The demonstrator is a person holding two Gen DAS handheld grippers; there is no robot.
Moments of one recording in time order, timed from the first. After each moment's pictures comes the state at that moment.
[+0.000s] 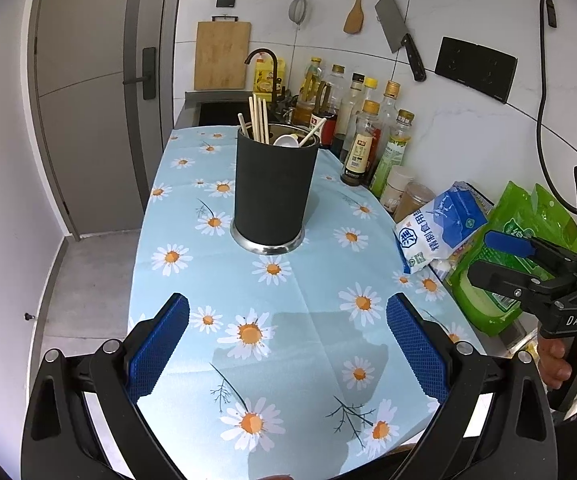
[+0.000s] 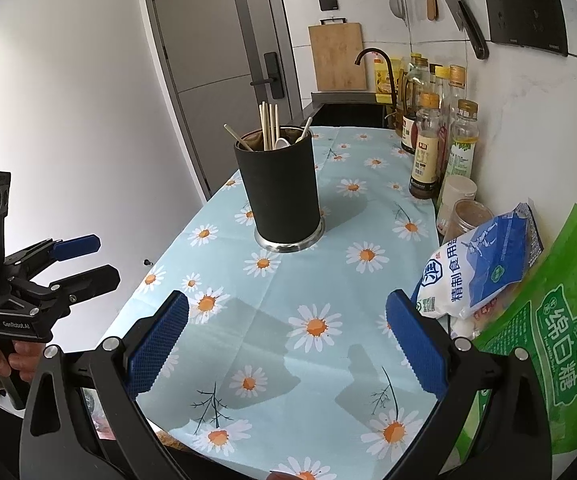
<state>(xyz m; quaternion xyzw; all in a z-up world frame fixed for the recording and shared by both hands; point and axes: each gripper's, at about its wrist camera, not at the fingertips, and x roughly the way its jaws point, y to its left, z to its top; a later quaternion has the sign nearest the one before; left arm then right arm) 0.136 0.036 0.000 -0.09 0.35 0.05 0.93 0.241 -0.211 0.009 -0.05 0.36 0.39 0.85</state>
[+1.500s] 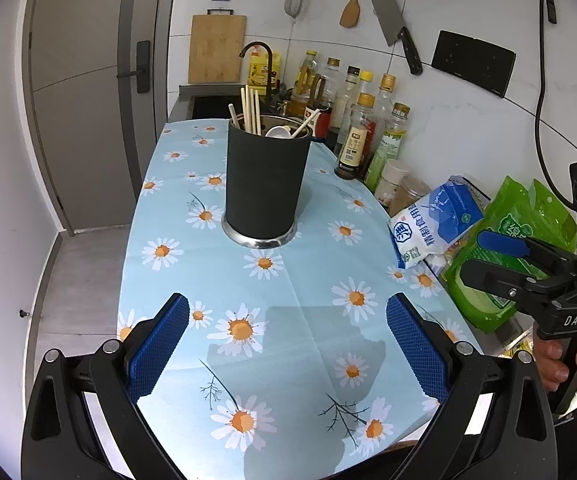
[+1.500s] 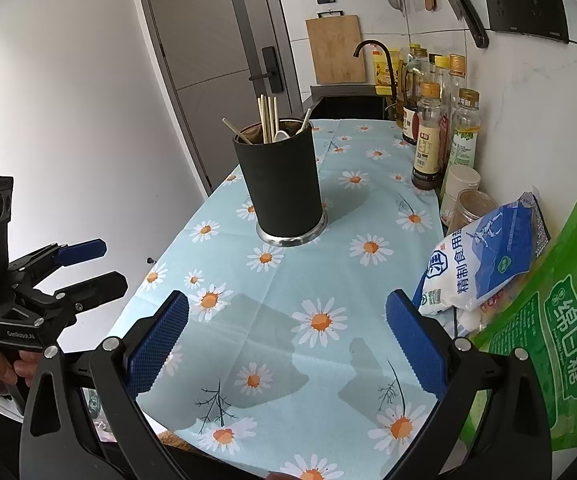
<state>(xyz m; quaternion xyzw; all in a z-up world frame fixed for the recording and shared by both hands) 0.143 0.032 -0.005 -0.09 0.35 0.04 0.93 0.244 -0.210 0.007 -0.04 0.37 0.39 0.84</state>
